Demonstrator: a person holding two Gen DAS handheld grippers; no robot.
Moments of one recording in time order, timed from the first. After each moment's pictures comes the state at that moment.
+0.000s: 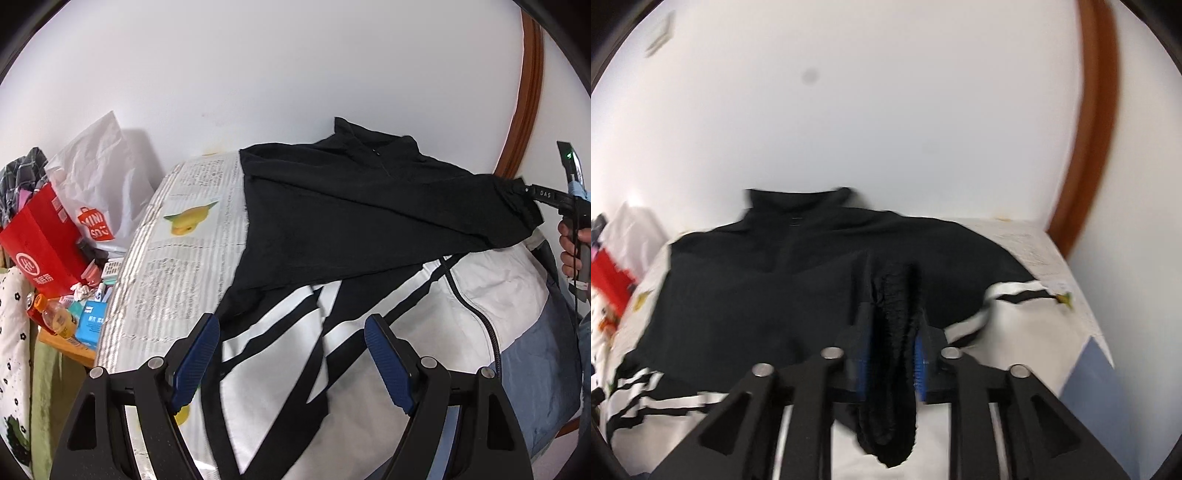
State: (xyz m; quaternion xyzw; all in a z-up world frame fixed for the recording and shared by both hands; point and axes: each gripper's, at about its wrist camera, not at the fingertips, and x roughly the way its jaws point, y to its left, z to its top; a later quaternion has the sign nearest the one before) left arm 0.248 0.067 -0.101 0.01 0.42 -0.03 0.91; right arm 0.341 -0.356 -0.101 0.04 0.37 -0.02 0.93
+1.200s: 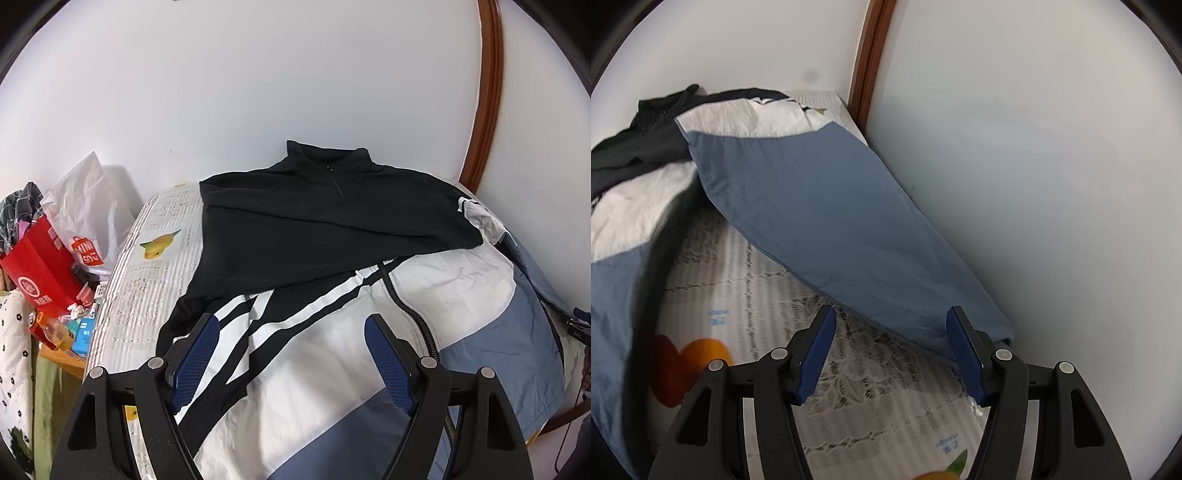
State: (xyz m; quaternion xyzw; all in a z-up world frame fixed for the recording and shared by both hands) left arm 0.208 0.004 -0.069 0.03 0.38 -0.04 0.92; right arm 0.060 -0.510 -0.197 -0.01 0.45 -0.22 0.86
